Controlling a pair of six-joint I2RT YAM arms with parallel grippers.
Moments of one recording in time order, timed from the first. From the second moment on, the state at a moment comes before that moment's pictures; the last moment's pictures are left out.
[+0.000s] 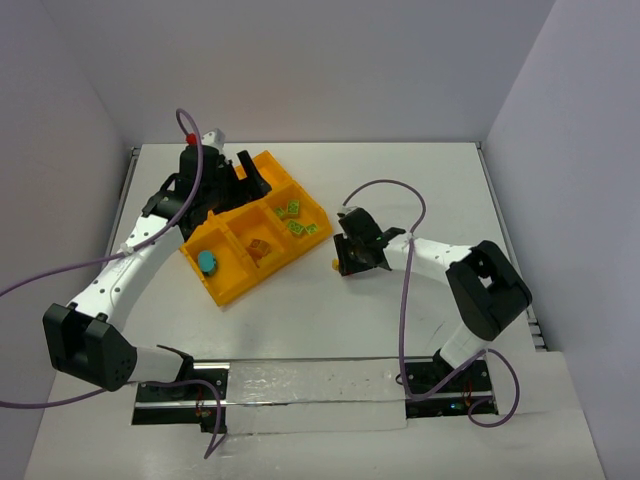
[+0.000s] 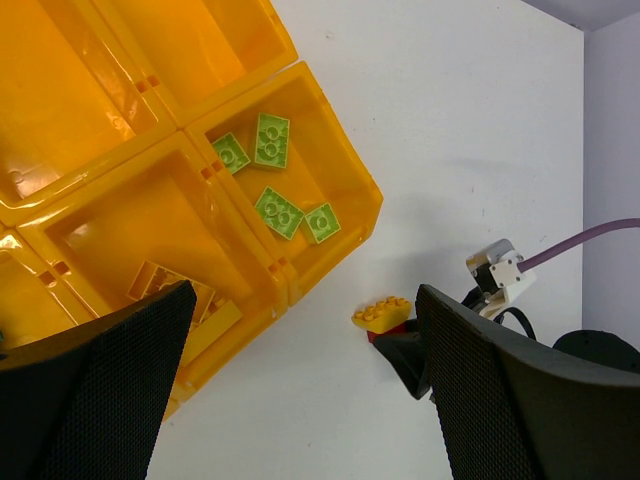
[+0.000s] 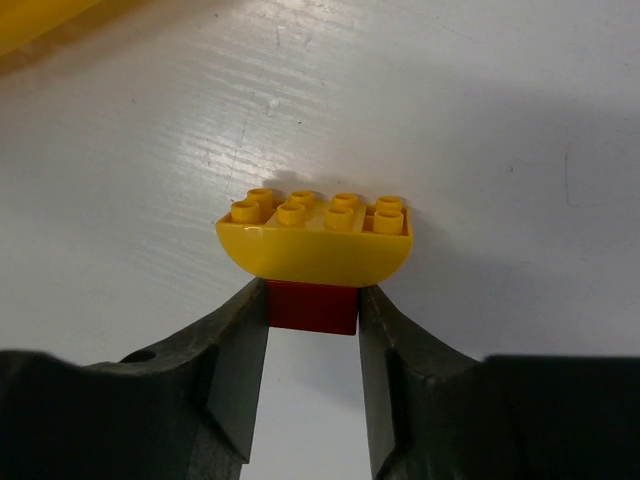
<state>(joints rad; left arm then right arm) -0.39 1.36 1.27 -0.48 0.02 -0.62 0.63 1.63 0.91 -0.28 0.04 0.37</state>
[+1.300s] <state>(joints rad) -0.55 1.66 1.23 -0.33 0.75 -0.65 0.73 1.22 0.87 -0.20 -0.04 0.27</state>
